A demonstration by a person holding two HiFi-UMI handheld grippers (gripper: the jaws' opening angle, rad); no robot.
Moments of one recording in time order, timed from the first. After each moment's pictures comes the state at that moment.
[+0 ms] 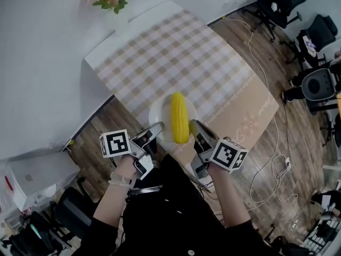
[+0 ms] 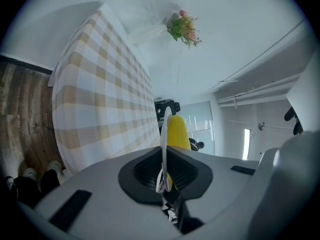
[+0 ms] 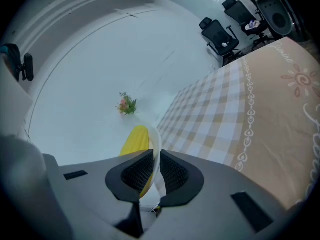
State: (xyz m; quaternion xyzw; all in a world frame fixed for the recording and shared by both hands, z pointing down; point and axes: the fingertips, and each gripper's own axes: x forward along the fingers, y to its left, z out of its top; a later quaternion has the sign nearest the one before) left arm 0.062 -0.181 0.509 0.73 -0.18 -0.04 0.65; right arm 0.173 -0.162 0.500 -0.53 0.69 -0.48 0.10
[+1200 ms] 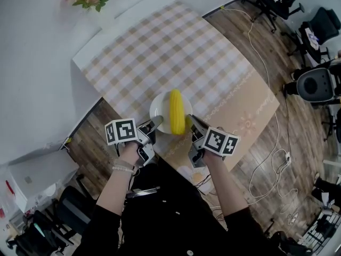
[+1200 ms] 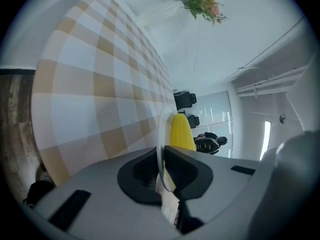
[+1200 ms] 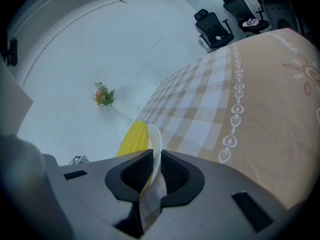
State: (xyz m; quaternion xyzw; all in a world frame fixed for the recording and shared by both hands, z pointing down) left arm 0.102 -0.227 0.596 0.72 -0.22 0.06 0.66; right arm 0.211 -0.200 0.592 -0.55 0.65 -0.53 0.03
